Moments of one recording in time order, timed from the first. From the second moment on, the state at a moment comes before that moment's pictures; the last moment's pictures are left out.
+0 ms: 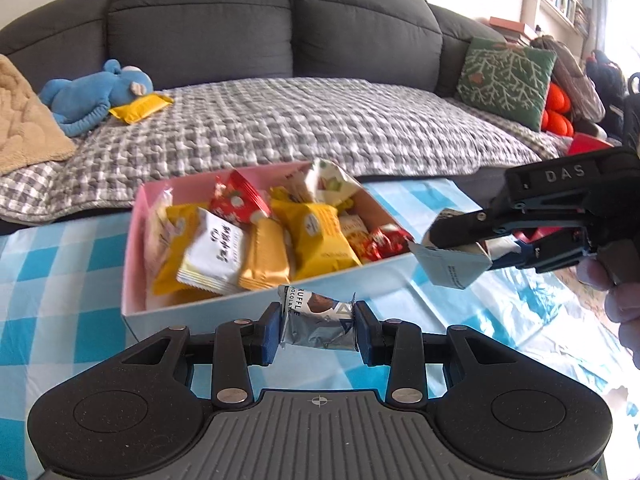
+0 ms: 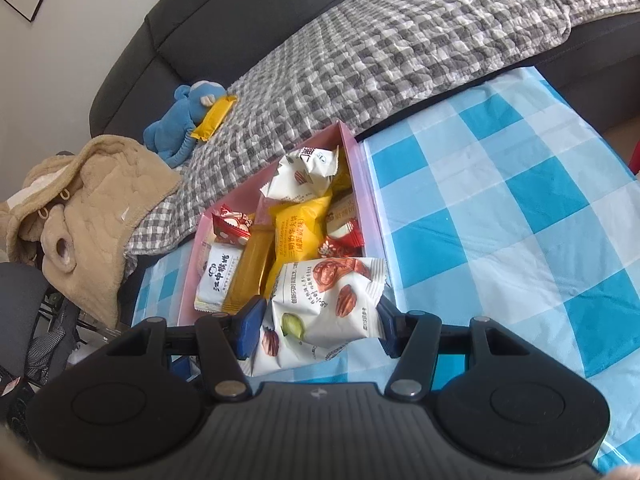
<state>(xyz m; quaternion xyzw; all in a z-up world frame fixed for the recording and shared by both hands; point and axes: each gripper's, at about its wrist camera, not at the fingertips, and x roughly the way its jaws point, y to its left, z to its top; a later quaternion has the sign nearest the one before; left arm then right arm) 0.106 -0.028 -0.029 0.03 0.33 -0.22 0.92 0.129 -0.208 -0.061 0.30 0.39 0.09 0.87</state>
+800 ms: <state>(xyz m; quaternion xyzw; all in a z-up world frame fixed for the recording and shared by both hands) 0.246 -0.009 -0.008 0.04 0.31 -0.11 0.94 0.192 -0.172 -0.052 0.22 0.33 0.13 0.91</state>
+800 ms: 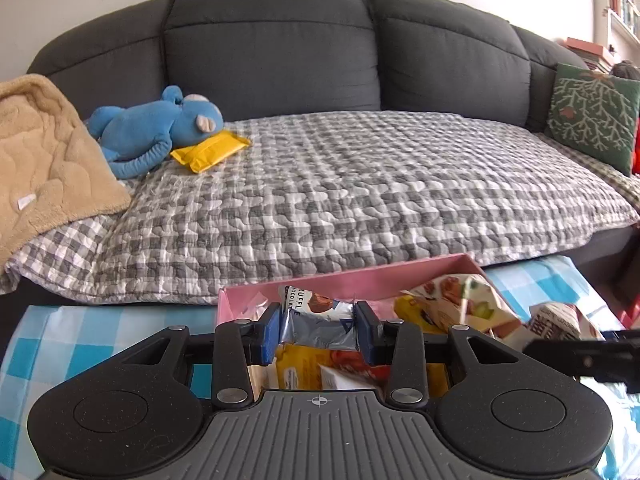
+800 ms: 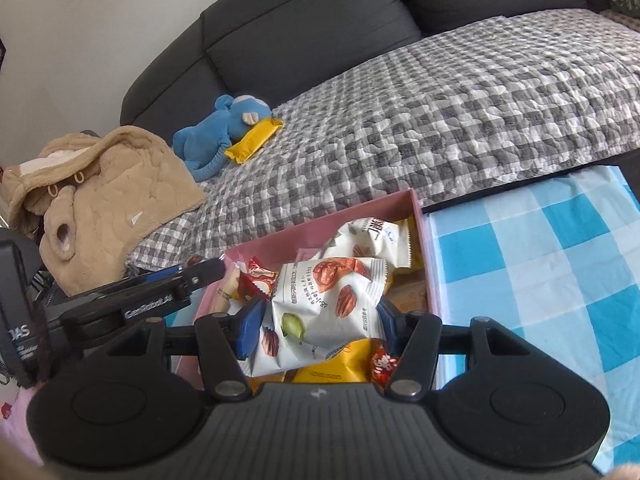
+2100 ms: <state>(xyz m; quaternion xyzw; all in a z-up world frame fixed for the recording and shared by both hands) 0.202 0.020 -0.016 0.03 0.35 -0.12 0.93 0.175 -0.157 -0.023 0.18 0.30 0.11 0.93</state>
